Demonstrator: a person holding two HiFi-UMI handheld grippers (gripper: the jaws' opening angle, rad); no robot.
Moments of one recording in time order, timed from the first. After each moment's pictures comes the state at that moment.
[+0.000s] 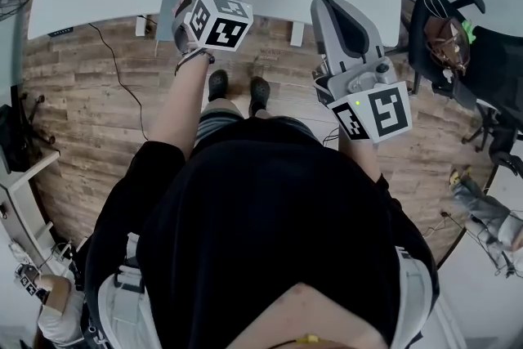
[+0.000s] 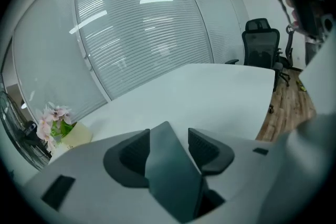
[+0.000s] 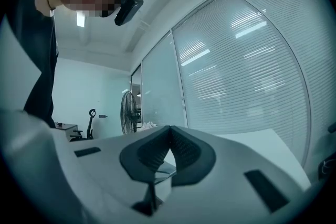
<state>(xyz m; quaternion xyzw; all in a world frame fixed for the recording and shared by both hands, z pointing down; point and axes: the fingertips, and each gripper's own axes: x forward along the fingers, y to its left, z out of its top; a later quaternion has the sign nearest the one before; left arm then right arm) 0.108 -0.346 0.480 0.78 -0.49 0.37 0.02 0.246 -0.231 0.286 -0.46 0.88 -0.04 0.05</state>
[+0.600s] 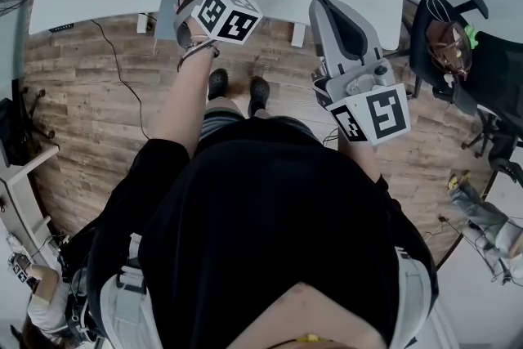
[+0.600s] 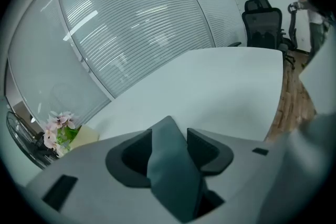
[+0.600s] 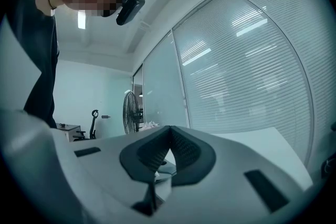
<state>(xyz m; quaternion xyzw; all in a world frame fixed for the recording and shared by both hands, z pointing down) 0.105 -0.355 0.496 0.74 -0.50 0.44 -0.01 0.250 -0.231 0.290 -0.45 0.89 -0.04 0.05</state>
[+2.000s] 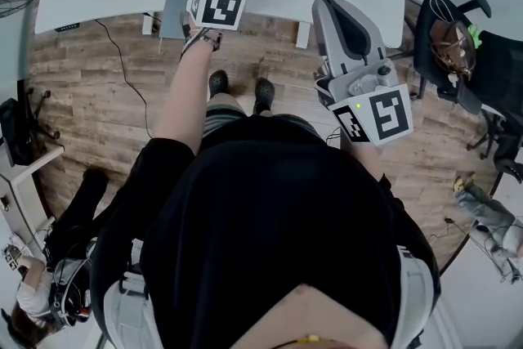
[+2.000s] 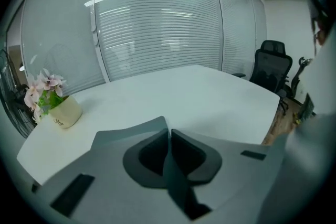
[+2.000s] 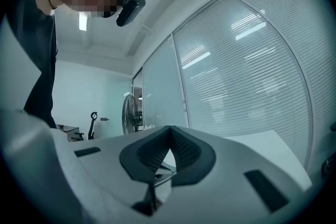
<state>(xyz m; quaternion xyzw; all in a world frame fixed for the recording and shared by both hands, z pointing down) 0.110 -0.356 0.494 0.78 -0.50 0.34 0.14 0.251 -0.223 0.282 -0.45 0.89 -0.03 0.07</state>
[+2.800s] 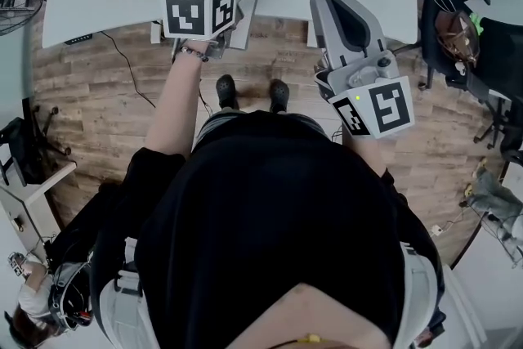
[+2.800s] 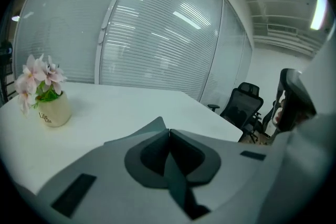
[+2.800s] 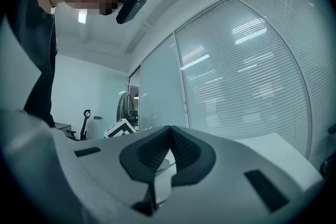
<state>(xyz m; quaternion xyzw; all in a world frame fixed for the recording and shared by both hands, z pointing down) 0.082 -0.347 0.417 0.87 -0.41 0.18 0.23 0.182 -0.235 0.270 -0.48 0.87 -0.01 0.06</state>
